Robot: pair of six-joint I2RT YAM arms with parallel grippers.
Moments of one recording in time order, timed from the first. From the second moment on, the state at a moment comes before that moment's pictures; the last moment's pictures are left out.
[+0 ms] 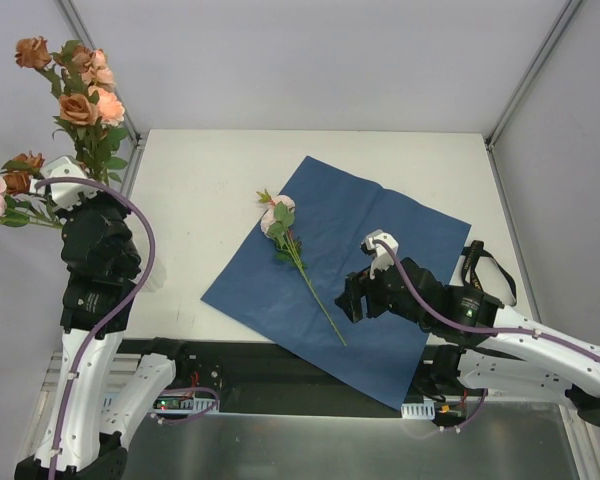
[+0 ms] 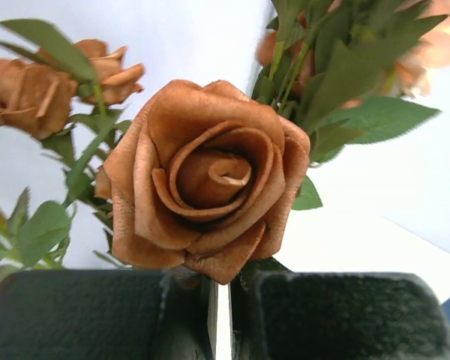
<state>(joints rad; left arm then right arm) -0.17 0.67 1.07 -0.29 -0.75 -0.11 1.16 0.78 0.80 -0.62 0.27 0.48</state>
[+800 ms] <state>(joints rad) -0.12 0.63 0.87 -0.29 -0.50 0.06 1.16 0.78 0.78 -0.62 0.26 0.49</state>
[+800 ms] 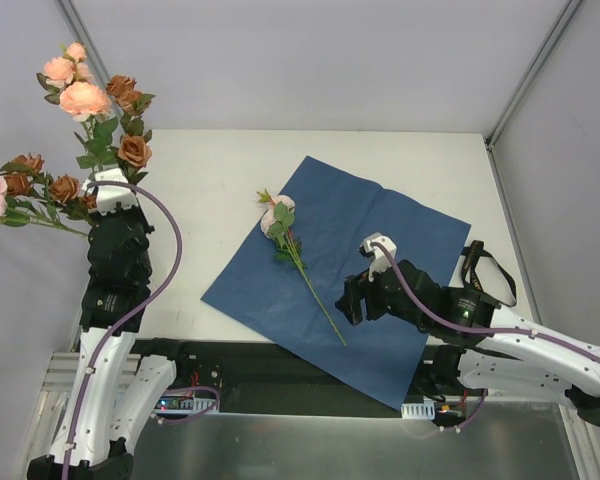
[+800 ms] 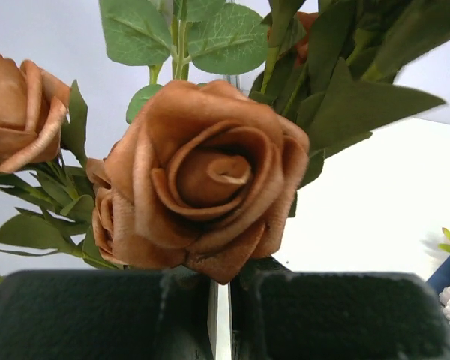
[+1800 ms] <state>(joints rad) -0.12 0.42 1.06 -0.67 -0.21 -0.23 1.16 1.27 0.83 -0.53 0.16 0.44</state>
